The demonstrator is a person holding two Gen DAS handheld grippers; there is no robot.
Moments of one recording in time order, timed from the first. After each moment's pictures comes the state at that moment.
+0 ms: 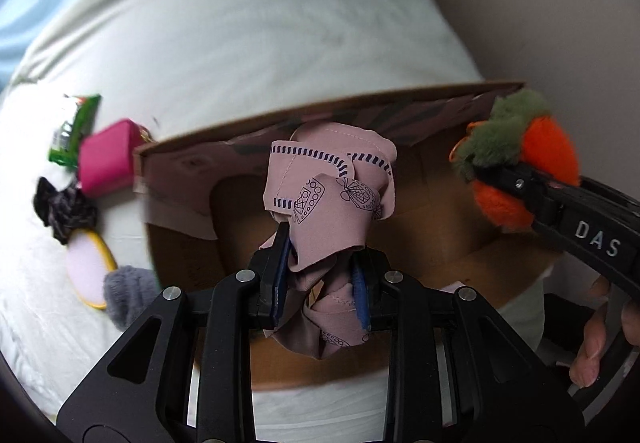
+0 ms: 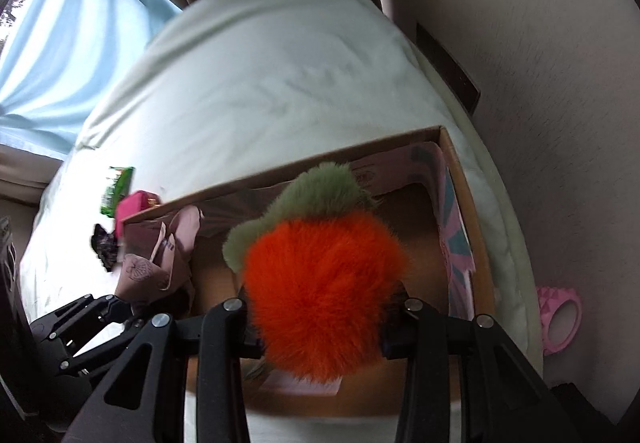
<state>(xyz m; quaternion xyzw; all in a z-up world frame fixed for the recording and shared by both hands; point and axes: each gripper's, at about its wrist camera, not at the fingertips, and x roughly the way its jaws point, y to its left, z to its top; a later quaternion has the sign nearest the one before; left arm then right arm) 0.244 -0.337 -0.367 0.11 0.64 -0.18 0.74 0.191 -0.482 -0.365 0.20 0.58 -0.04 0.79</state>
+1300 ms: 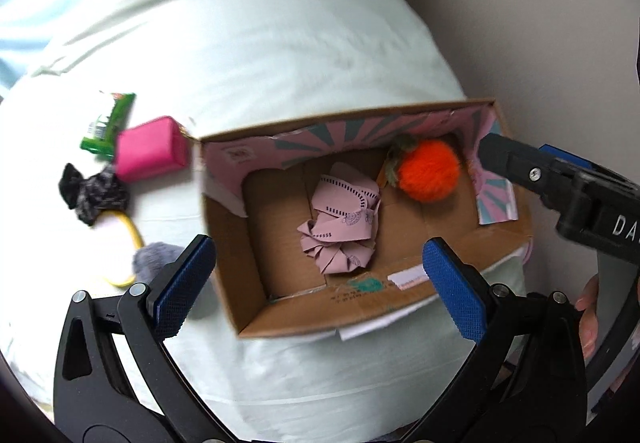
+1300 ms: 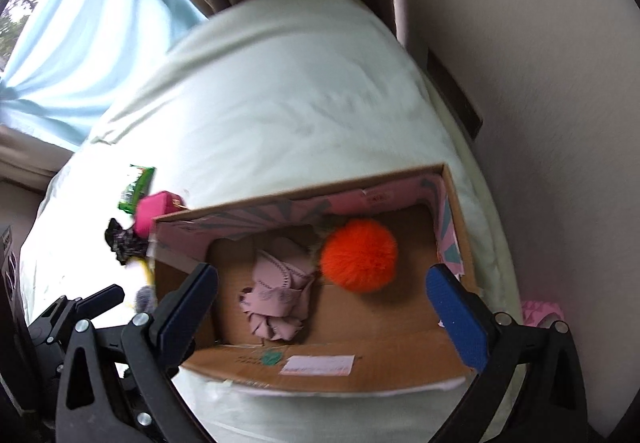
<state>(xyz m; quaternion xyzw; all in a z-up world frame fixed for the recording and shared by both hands) 0.209 -0.289 -0.283 0.08 0.61 -0.18 0.77 0.182 -0.469 -0.308 0.17 0.55 -0.03 0.81</state>
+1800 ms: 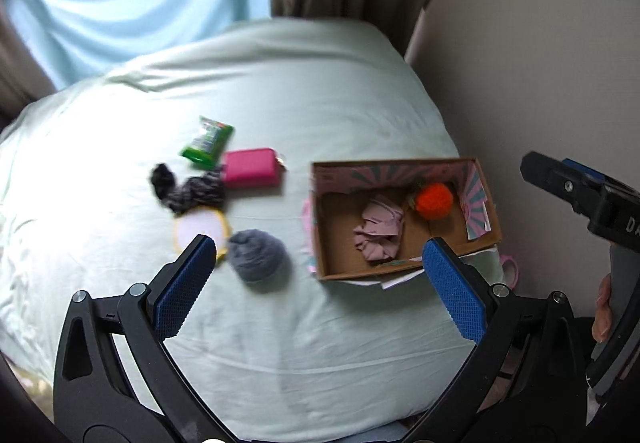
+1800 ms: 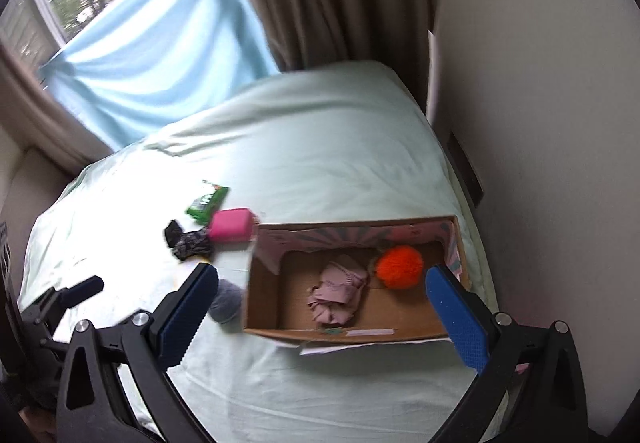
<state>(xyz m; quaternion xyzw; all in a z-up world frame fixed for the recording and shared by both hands) 0.133 -0.161 -0.146 0.03 0.51 -0.14 0.85 0.108 -0.385 -0.170 0.11 0.47 0.00 0.88</state>
